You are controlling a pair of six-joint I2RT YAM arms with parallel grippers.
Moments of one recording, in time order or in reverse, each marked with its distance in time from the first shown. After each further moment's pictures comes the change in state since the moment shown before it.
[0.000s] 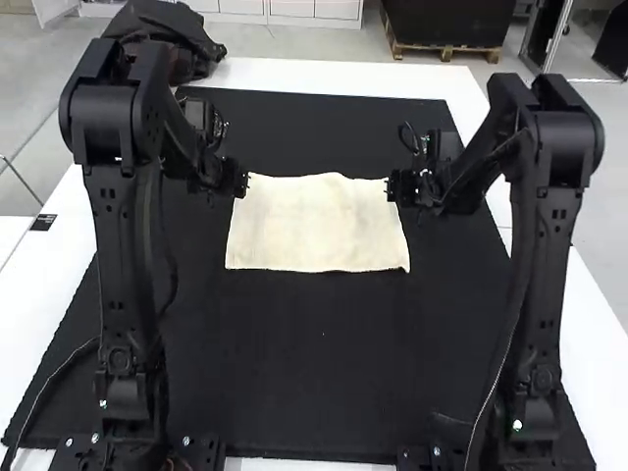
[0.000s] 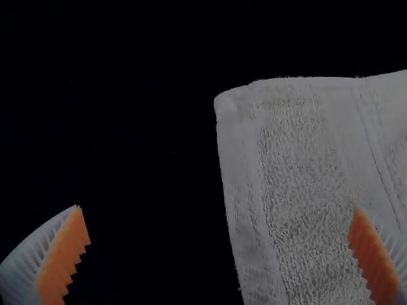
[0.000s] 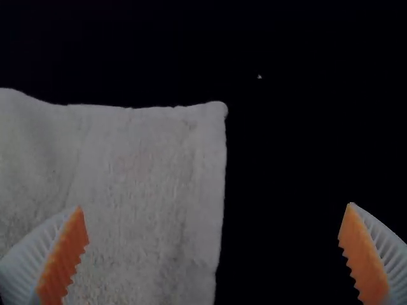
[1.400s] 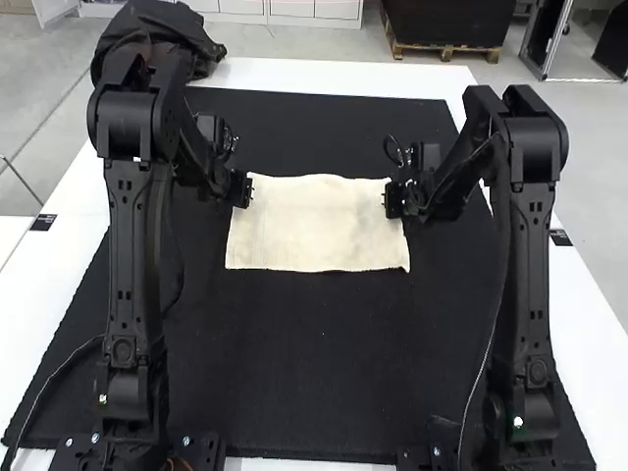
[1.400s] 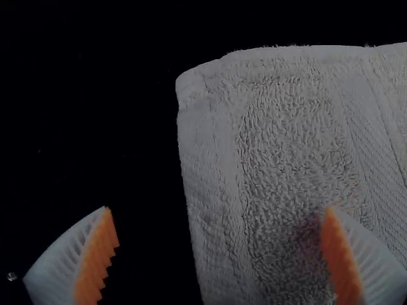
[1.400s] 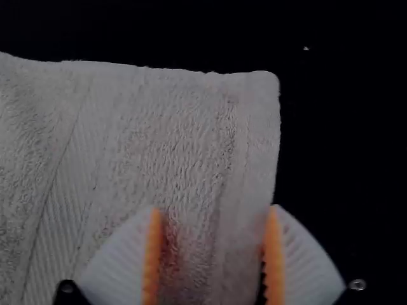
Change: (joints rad) left arm -0.017 0.156 0.101 0.004 0.013 0.023; right arm 0.037 0.156 0.099 0.011 0.006 -0.071
